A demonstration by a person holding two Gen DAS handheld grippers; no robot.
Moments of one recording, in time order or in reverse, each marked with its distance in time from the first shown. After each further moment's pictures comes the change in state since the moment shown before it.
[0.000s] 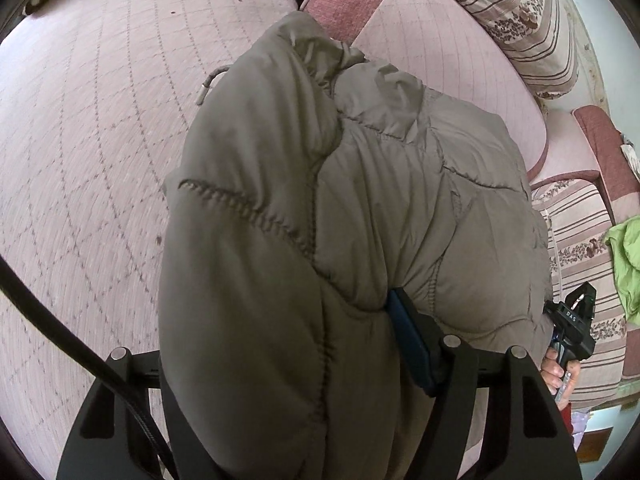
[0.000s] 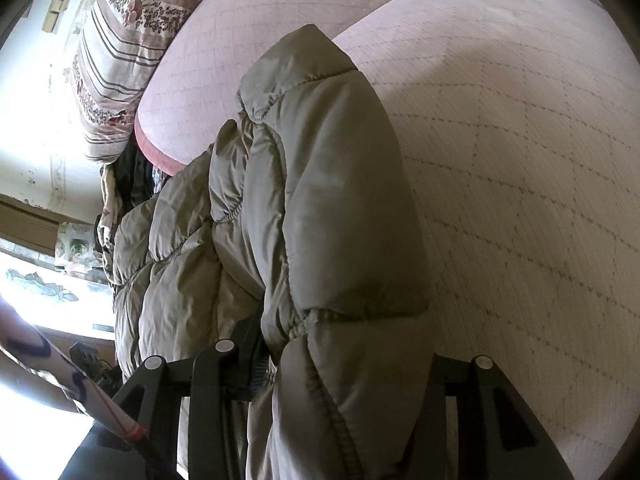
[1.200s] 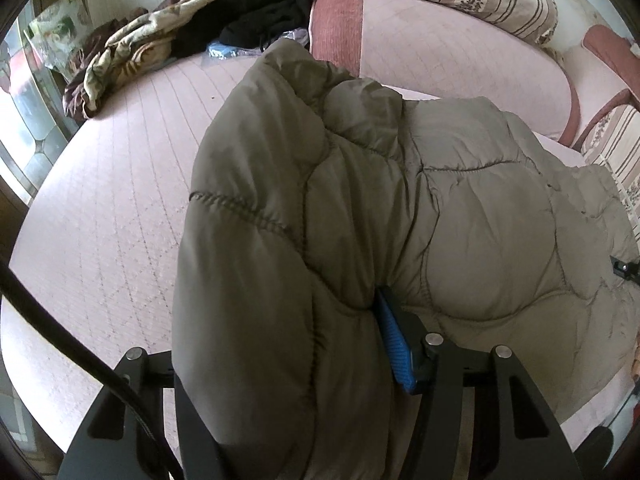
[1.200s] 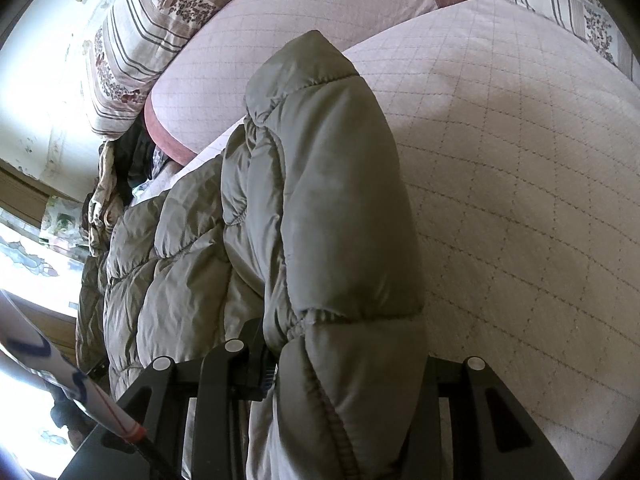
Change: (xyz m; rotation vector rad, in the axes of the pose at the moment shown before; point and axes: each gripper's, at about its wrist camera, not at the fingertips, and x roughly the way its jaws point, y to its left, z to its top) left arm -0.039 -0.055 -0.062 0.226 -0.193 0.391; right arm -0.036 0.020 -0.041 -0.105 -0.056 -0.089
